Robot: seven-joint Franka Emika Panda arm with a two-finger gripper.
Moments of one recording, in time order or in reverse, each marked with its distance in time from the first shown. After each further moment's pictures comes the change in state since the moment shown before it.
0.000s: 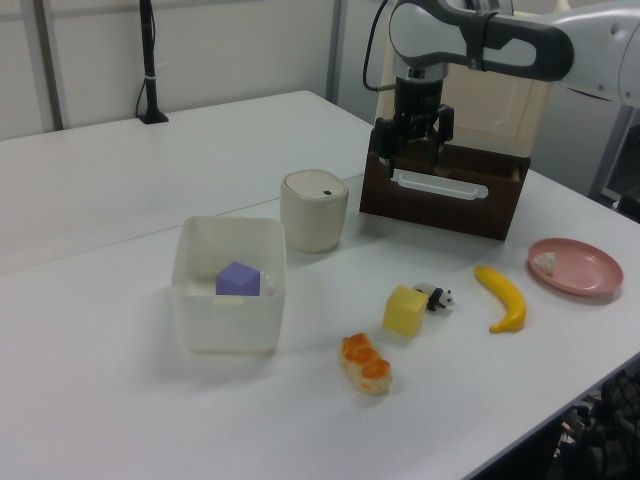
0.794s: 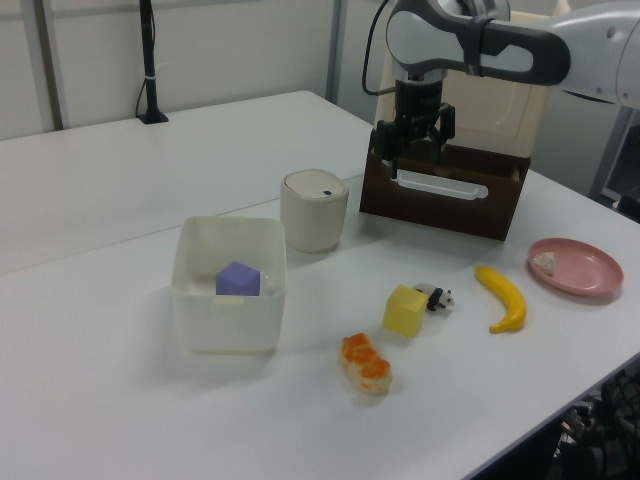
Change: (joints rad) arm 0.009 0.007 0.002 0.000 -0.045 0.000 0.000
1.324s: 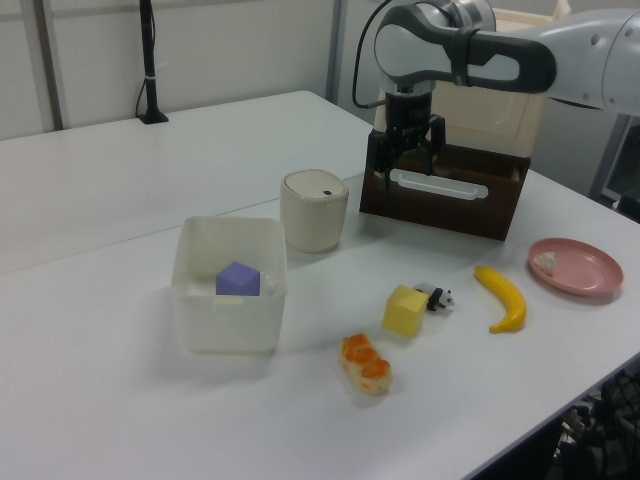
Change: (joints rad) arm 0.018 0.032 0.002 0.000 0.000 0.001 0.000
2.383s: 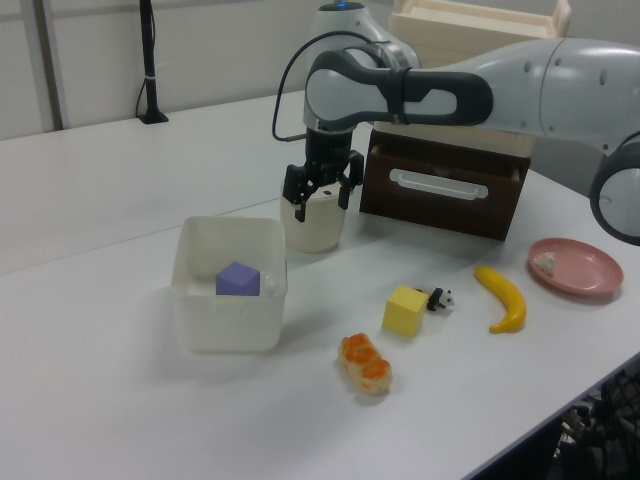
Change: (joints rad) arm 0.165 0.141 0.005 0.040 0.093 0.190 0.107
